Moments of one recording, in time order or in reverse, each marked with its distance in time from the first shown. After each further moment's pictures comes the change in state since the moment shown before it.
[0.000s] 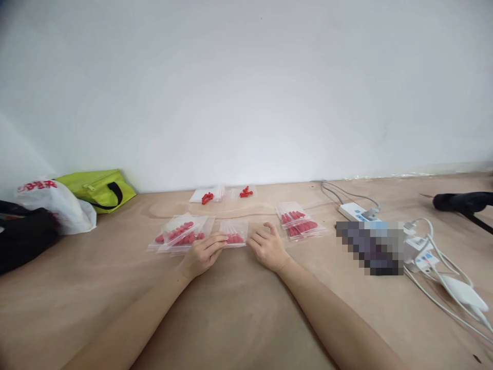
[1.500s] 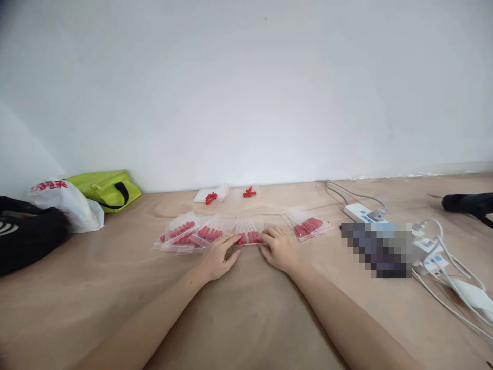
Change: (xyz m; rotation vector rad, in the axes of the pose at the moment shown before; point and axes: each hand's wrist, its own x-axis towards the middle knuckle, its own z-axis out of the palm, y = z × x) left_hand 0.002 0.020 0.018 -0.090 -0.229 -0.399; right_hand -0.014 0.009 -0.007 0.222 -0.136 0.235
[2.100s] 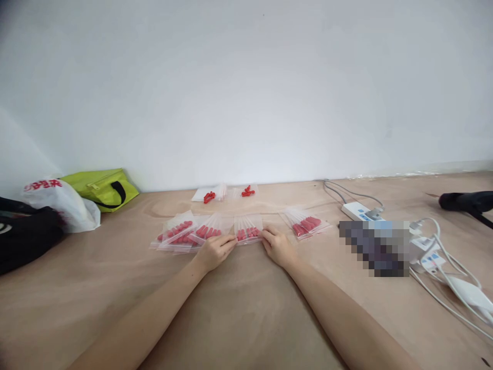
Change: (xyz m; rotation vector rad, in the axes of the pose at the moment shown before) left_hand 0.009 -0.019 0.004 0.221 0.144 0.393; right_hand -0.001 0.011 0.008 0.132 0.074 0.038
